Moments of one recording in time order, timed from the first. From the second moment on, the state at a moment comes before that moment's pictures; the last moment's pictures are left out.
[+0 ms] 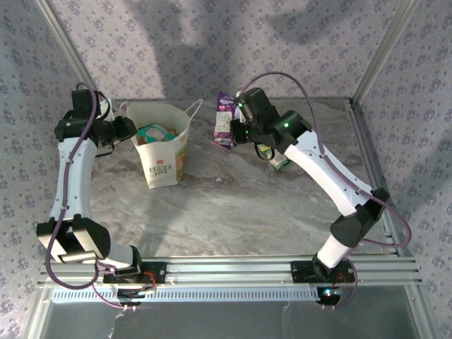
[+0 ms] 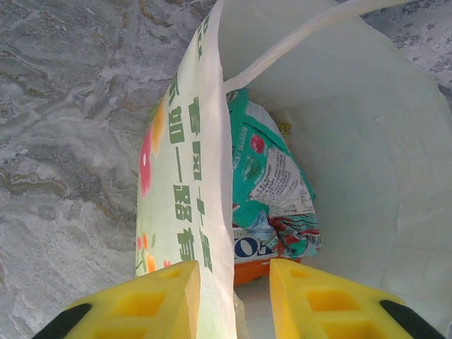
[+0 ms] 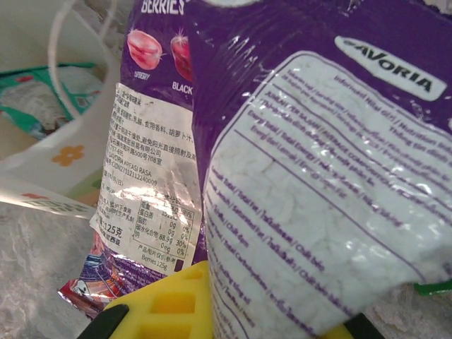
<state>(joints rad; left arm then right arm) 0.10 1.43 1.57 -1.03 0.27 -0.33 0.73 1.64 1.88 -0.98 0.13 0.39</state>
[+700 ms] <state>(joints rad) 0.10 1.43 1.55 -1.03 0.27 -0.33 0.83 1.69 2.11 -0.91 0.08 0.30</state>
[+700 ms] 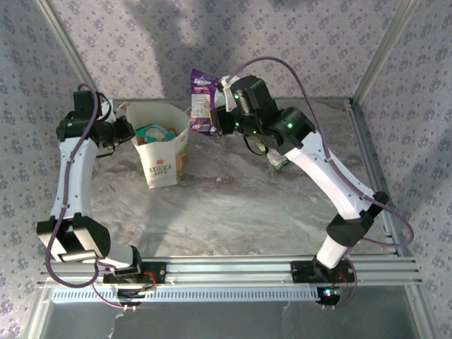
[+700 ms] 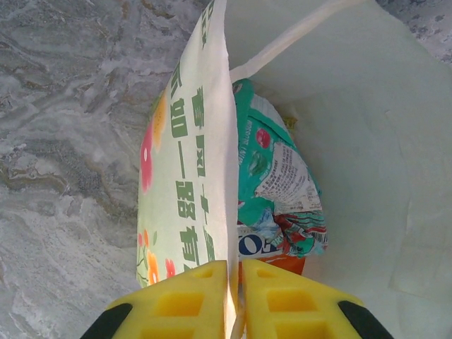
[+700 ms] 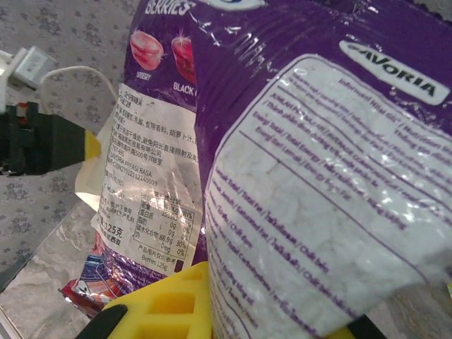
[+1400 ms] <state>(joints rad) 0.10 1.43 1.52 -1.02 0.25 -0.31 0.87 2.02 2.53 -0.93 -0.04 0.28</state>
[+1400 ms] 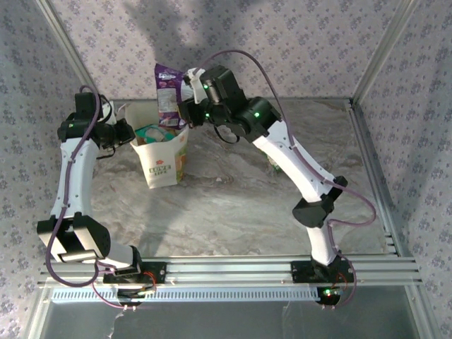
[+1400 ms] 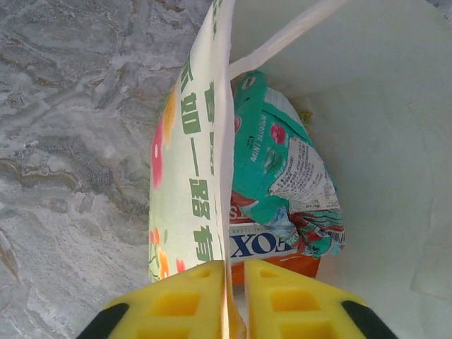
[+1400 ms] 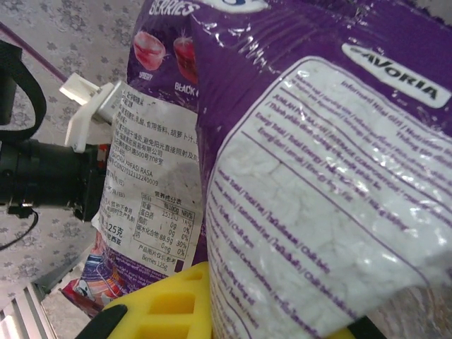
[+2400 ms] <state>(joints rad) 0.10 1.43 1.57 -1.03 0.30 -0.33 0.86 2.22 2.65 -0.92 -0.12 0.35</state>
